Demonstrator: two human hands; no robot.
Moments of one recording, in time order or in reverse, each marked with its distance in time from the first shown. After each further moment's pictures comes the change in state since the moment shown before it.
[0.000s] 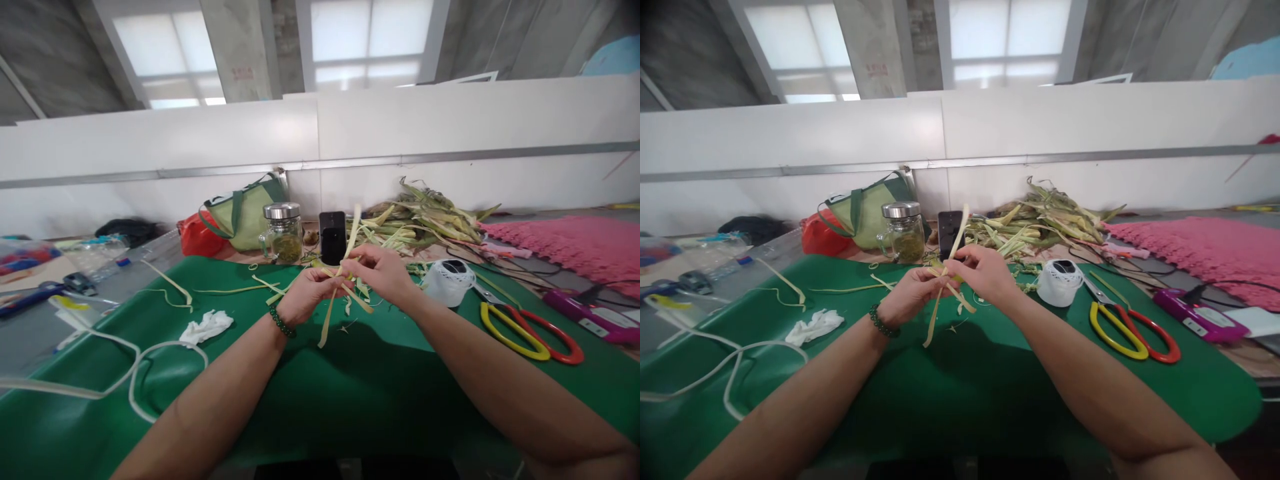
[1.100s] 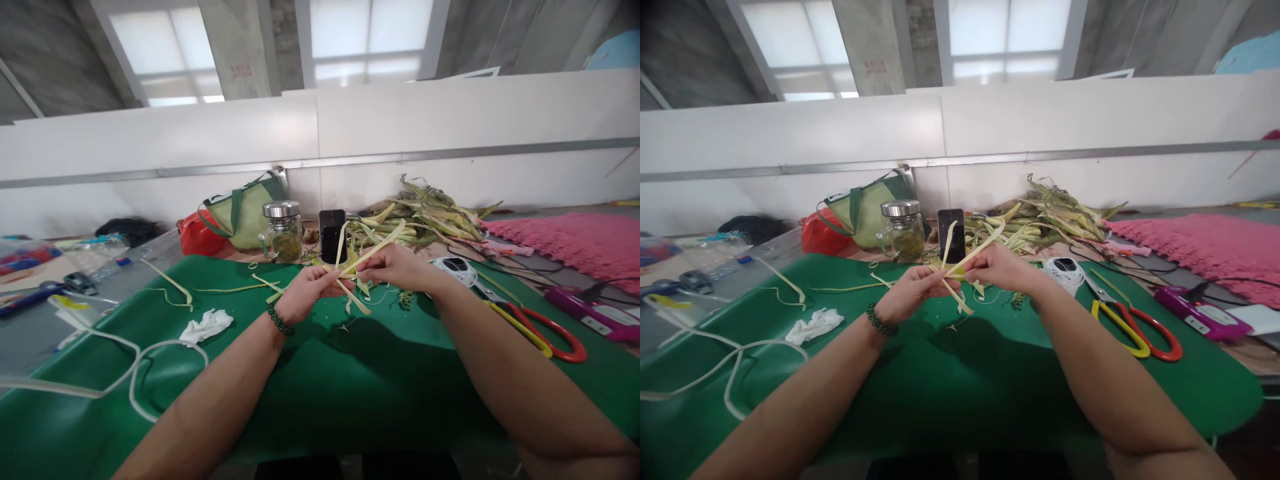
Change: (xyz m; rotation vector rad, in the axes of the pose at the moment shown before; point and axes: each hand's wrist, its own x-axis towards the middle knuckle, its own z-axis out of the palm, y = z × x) left_hand -0.001 0.002 -0.002 0.080 -0.035 -0.031; right_hand 0.015 0.016 -0.034 0.013 -0.599 0.109
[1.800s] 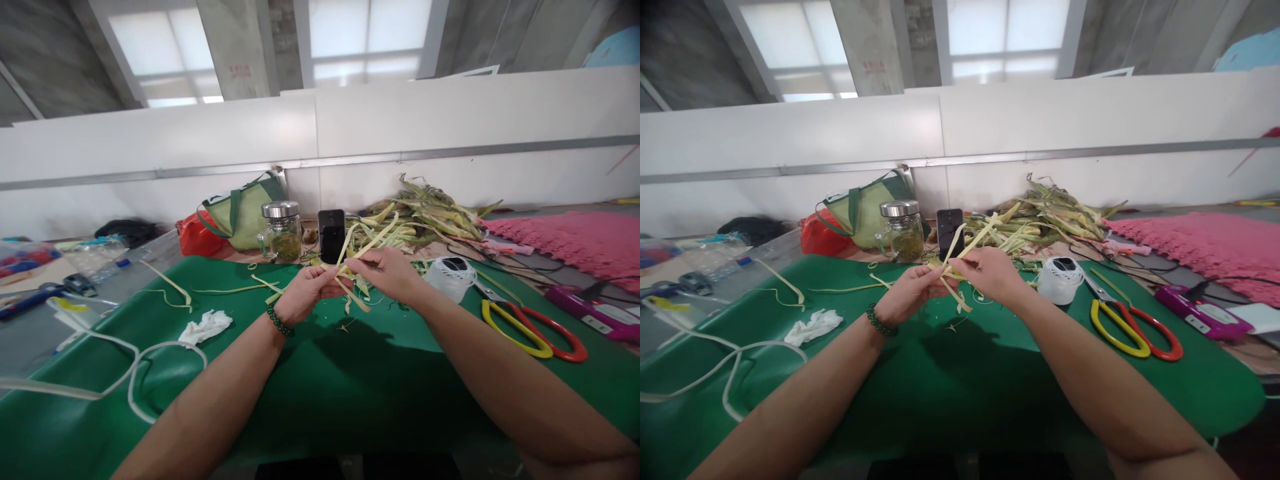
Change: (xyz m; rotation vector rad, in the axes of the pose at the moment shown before) left_hand 0.002 0.000 0.001 -0.072 0.011 -0.021; right_hand 0.000 -0.016 0.026 -0.356 0.429 -0.063
